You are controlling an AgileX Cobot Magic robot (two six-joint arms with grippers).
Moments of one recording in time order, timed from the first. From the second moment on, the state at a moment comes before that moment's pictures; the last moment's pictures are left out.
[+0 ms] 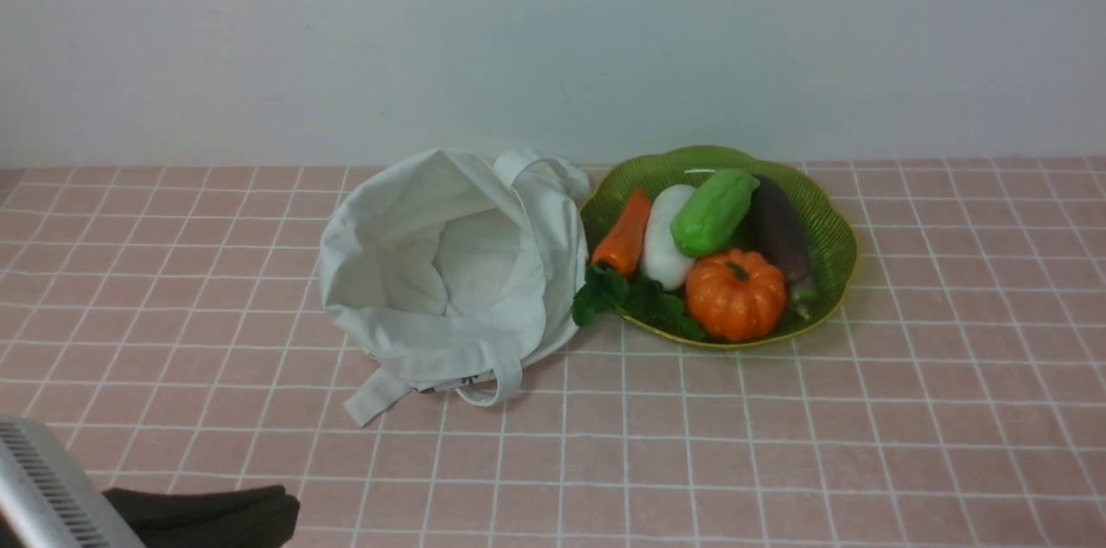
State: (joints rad) right arm -0.09 -0.01 0.02 0.07 0.39 -0.10; left arm -0.70 0.49 -0.41 -0.10 0.47 0.01
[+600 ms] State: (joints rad) right arm -0.09 -0.01 0.02 0.07 0.39 -0.10; left arm -0.55 0.25 -0.25 0.00 0.45 0.01
